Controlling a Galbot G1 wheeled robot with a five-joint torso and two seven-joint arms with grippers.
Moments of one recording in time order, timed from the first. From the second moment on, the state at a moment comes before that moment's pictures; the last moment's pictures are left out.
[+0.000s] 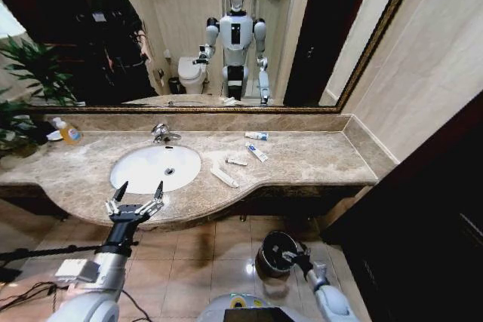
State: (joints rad) left arm 1.84 -1.36 -0.82 -2.47 -0.37 0.04 0.05; right arm -1.49 1.31 0.58 1.44 0.32 0.12 -0.27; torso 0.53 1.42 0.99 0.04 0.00
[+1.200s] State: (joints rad) left arm 1.84 -1.36 -0.82 -2.47 -0.37 0.04 0.05; right arm -1.07 1.17 0.28 1.84 0.36 -0.23 -0.12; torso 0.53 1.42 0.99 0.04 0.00
